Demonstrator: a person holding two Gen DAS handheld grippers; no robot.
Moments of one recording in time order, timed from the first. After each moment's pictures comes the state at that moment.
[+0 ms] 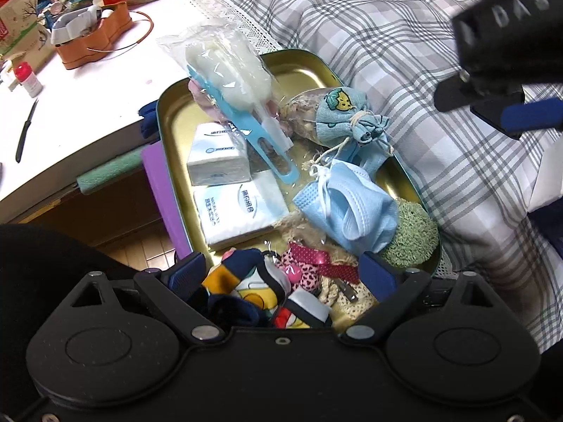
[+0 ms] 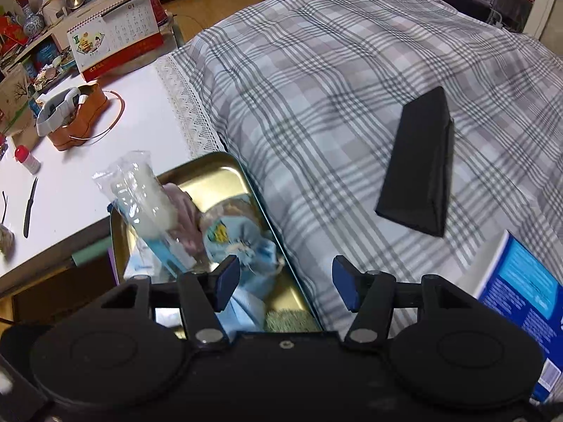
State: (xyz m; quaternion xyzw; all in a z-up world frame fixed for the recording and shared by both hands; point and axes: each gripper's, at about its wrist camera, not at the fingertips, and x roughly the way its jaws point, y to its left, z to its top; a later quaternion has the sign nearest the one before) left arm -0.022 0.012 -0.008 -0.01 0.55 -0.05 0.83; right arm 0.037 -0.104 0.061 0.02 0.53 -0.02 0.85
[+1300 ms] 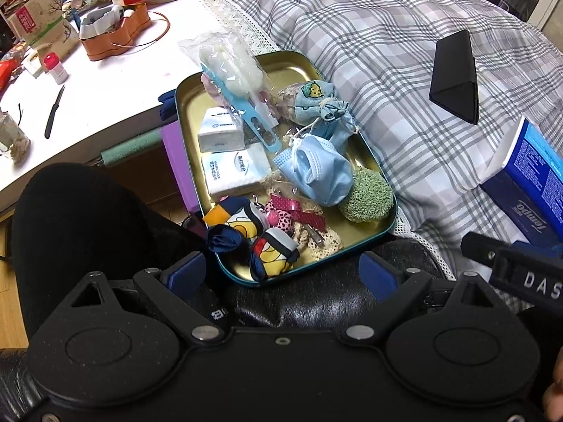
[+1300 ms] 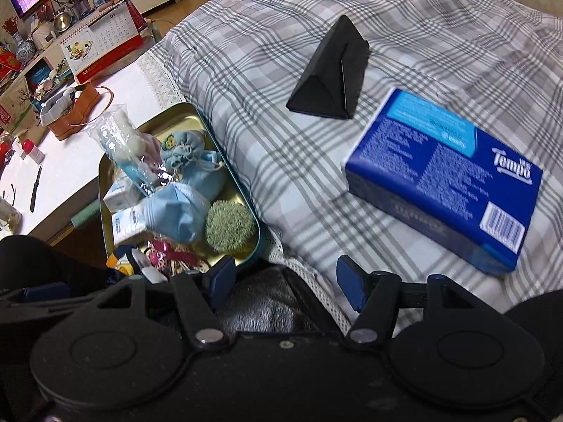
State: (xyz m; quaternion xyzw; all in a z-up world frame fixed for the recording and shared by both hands) left arm -0.077 -0.004 0.041 -0.01 0.56 -0.04 0.83; right arm -0.093 -0.175 0.052 0.07 0.52 -0.03 0.85
